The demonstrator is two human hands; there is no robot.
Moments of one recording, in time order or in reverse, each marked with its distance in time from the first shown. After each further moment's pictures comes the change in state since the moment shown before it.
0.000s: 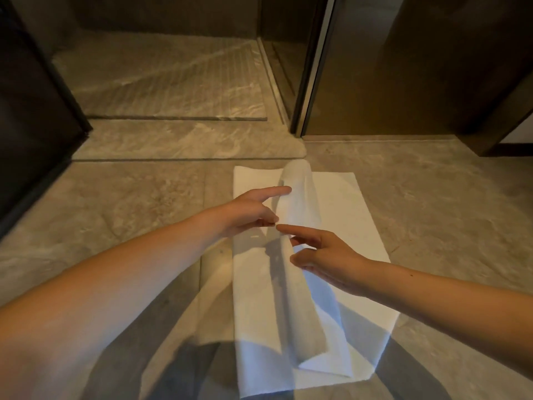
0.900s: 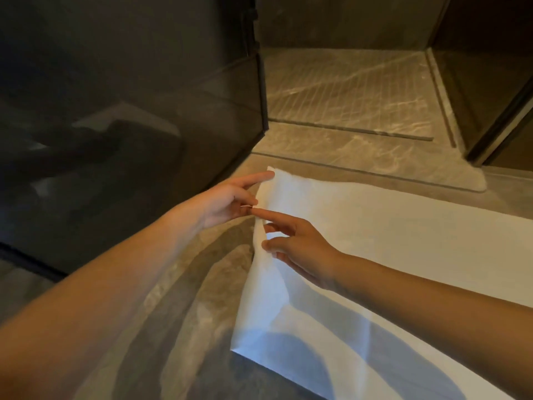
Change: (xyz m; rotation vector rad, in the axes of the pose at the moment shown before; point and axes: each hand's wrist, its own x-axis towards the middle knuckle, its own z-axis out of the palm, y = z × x) left_hand -0.254 -0.041 -0.213 -0.302 0.472 0.000; right_hand 0.069 -0.062 0.287 -0.051 -0.447 -0.092
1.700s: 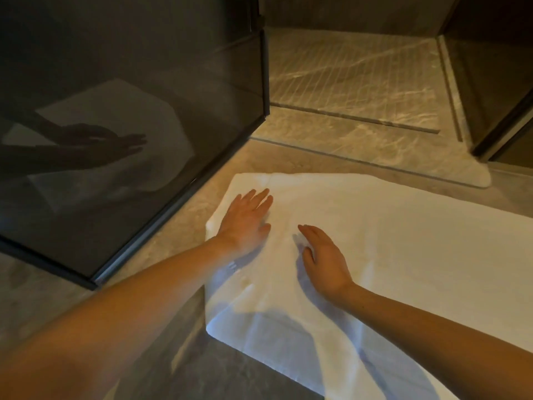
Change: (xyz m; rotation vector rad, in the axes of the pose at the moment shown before) left_hand 0.029 -0.106 0.021 1.533 0.330 0.184; right_hand 0.017 0.114 -0.061 -0.861 0.323 -0.236
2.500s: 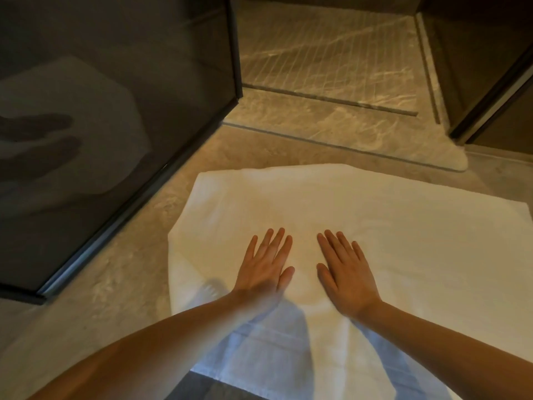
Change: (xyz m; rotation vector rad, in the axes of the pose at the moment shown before) left_hand -0.042 0.089 0.093 -0.066 -0.050 0.108; right_hand -0.037 0.095 -0.022 -0.569 -0.099 0.027
